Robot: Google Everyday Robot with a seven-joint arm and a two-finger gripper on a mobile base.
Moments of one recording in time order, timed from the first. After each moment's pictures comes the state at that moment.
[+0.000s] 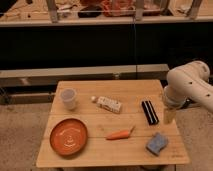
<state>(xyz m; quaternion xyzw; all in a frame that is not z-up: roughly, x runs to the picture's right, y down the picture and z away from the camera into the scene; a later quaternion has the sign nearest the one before) 0.286 0.110 0.683 -0.28 0.02 0.02 0.96</state>
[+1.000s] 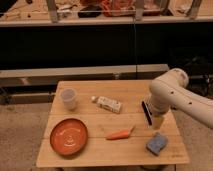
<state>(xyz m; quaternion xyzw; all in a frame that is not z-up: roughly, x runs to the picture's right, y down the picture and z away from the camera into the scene) 0.222 0.143 0.696 -0.29 0.00 -0.05 0.96</state>
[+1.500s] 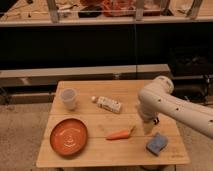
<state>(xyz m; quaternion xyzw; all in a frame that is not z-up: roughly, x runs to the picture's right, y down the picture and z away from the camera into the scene) 0.181 0.174 0.716 -0.29 -0.03 -0.10 0.95</state>
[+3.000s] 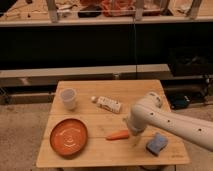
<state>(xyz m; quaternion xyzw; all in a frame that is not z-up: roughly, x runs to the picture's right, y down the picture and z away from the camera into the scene) 0.118 0.237 0.737 -0.31 -0.11 -0.09 0.94</state>
